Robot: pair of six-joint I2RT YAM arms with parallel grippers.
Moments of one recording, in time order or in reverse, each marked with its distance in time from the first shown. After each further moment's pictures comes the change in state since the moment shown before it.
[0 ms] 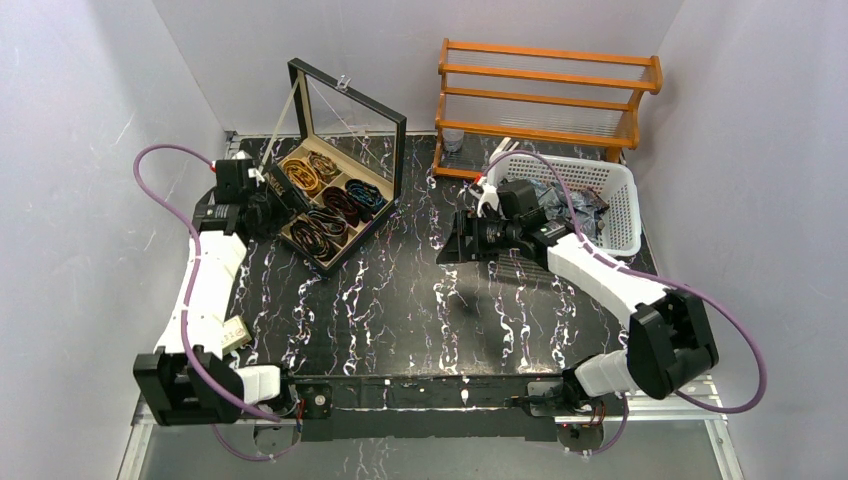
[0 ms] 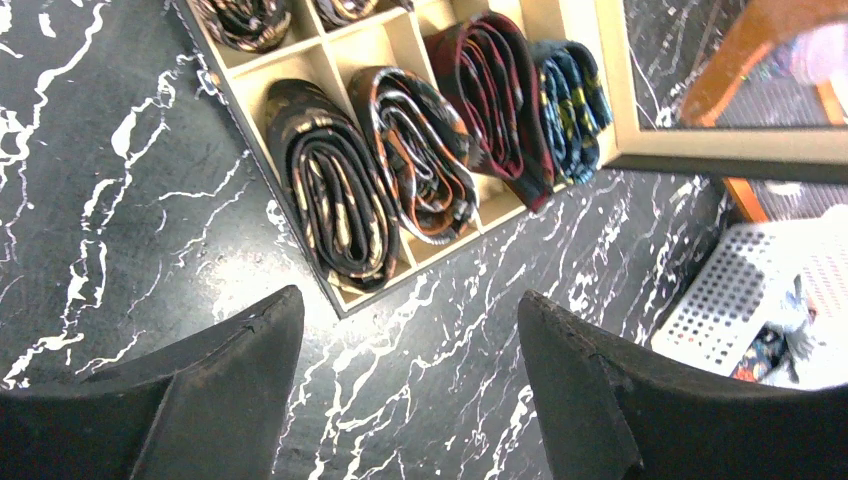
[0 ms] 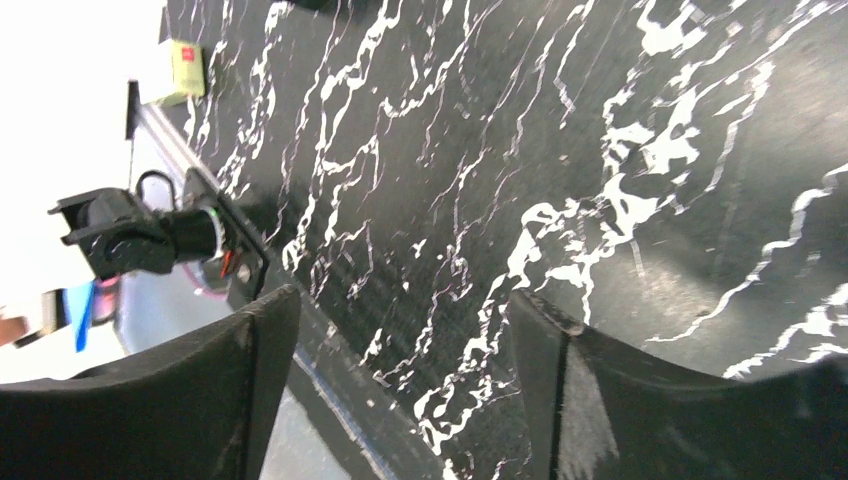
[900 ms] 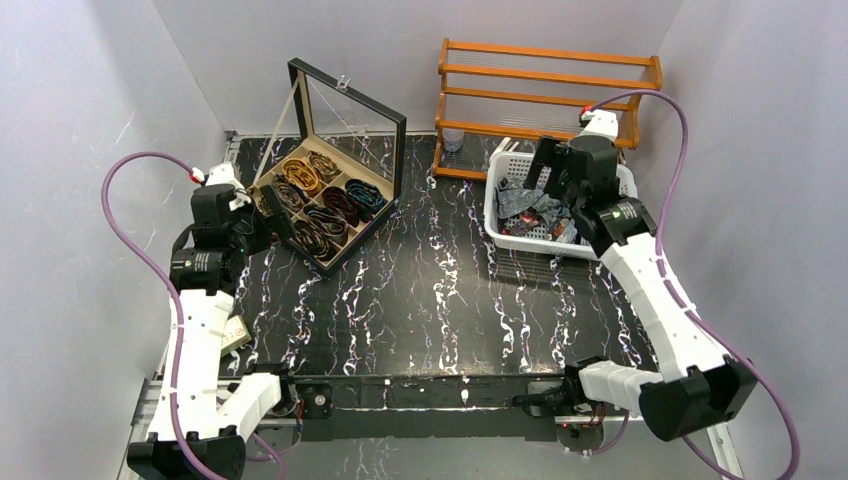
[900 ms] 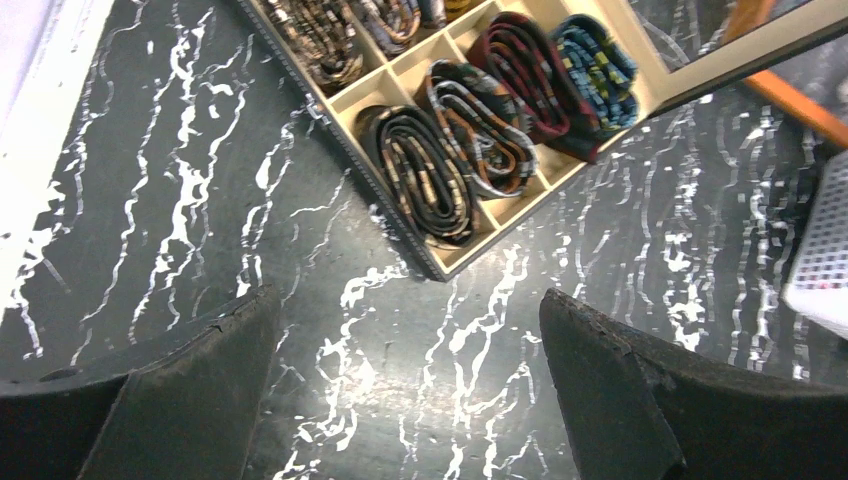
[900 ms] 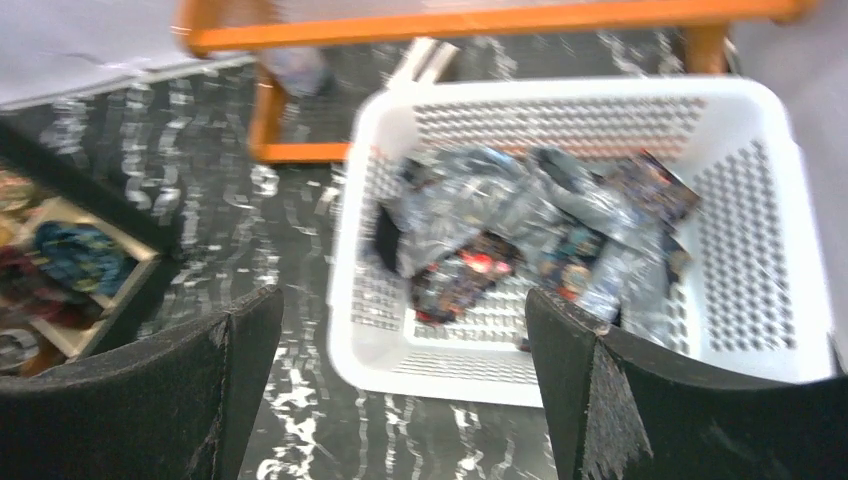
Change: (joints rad) left arm -0.005 -0.338 -0.086 -0.059 -0.108 0.270; right arm -0.158 -0.245 0.317 -0.208 0.911 -0.127
